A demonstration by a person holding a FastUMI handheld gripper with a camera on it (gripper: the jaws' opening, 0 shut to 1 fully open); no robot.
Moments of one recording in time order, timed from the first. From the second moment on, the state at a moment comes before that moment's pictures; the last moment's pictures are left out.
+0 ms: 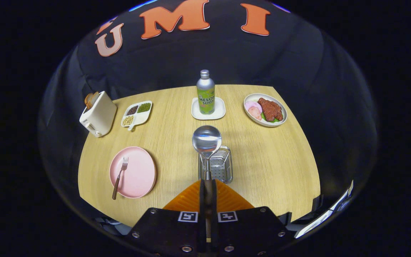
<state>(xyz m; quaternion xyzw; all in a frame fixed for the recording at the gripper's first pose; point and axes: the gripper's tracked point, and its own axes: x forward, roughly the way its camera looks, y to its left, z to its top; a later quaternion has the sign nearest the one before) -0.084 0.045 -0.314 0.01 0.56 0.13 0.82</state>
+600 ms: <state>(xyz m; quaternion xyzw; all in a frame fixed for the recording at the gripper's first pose) -0.092 0.028 -0.363 -0.05 0.64 0.14 0.75</state>
